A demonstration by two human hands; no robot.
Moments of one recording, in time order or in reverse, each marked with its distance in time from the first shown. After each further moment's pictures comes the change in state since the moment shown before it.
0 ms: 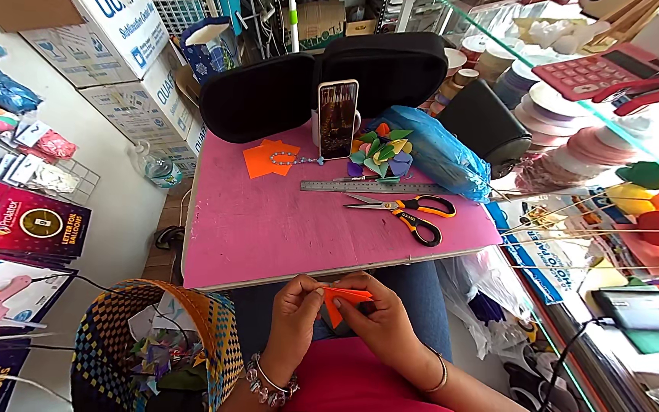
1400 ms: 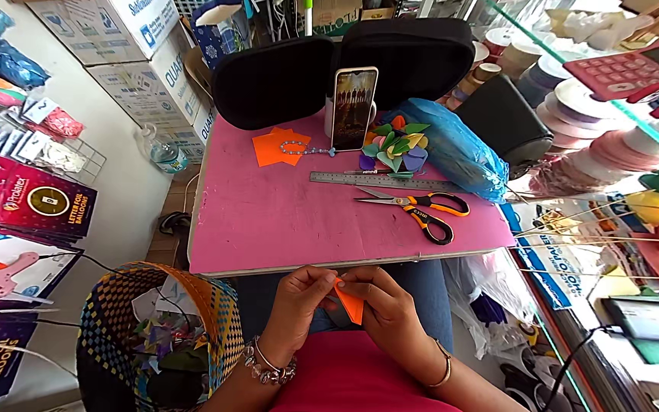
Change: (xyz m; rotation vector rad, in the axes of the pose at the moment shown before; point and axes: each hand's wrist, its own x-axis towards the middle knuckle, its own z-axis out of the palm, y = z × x) left_hand 0.005 0.015 -0.002 -0.235 0.013 -0.313; right_hand 0.005 0.003 -0.006 -0.433 -0.060 -0.302
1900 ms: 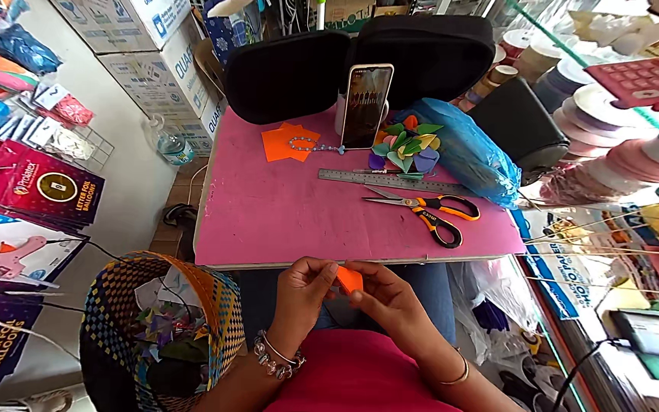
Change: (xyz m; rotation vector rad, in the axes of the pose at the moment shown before) left_hand 0.005 -0.005 0.003 0.270 0.141 0.208; right_hand 0.003 -0.004 -0.011 0.737 -0.130 0.581
